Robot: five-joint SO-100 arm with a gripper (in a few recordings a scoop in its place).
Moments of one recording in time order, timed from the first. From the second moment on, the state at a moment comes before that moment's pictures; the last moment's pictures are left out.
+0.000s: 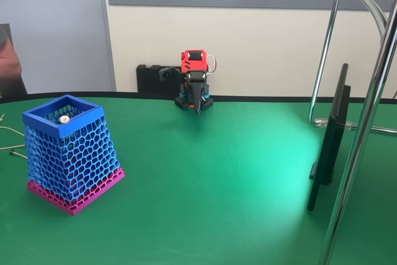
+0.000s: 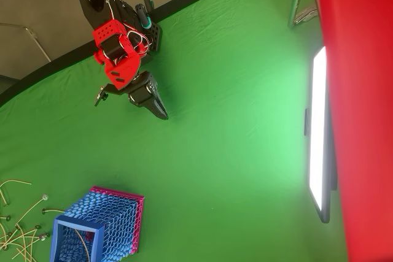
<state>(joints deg) -4.2 190.1 176.2 48.7 1.7</state>
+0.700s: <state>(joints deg) -2.6 190.1 176.2 49.1 2.8</state>
